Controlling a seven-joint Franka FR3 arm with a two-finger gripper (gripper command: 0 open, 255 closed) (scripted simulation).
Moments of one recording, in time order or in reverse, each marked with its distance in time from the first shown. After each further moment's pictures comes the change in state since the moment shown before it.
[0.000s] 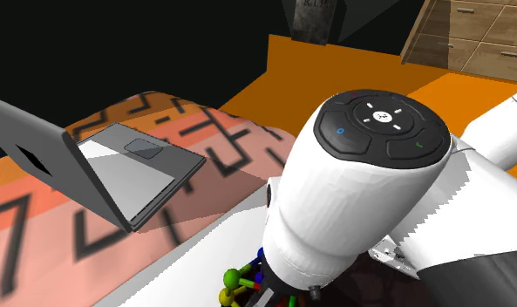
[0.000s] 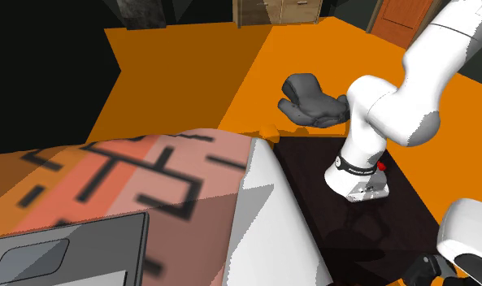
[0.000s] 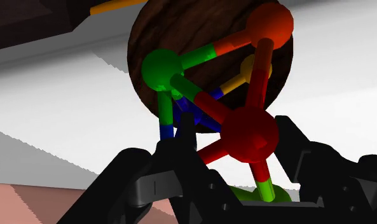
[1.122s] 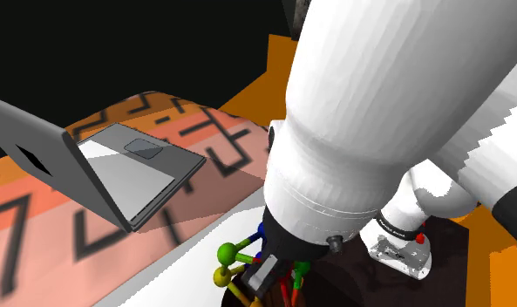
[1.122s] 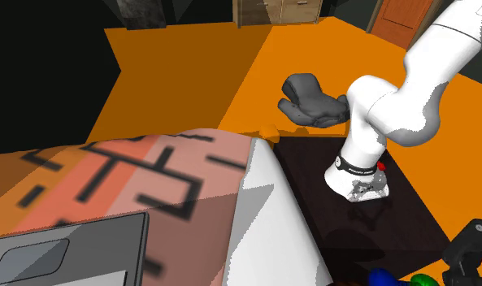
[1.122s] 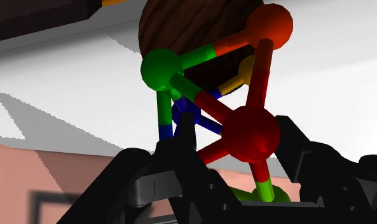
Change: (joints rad) arm 0.000 -0.034 -0.074 0.186 -0.012 -0.219 -0.025
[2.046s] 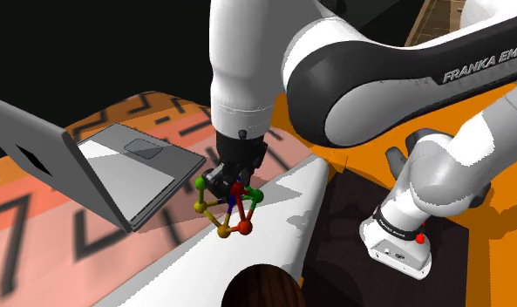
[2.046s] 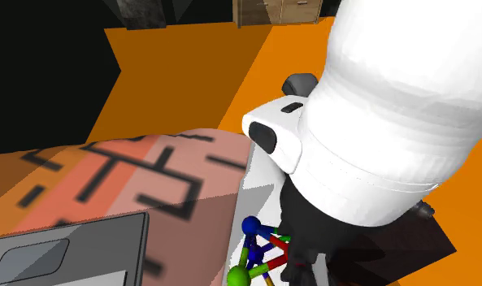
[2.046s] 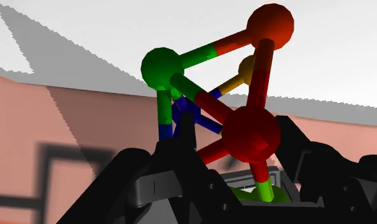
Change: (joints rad) arm -0.119 0.109 -0.169 -0.056 -0.096 0.120 -0.260
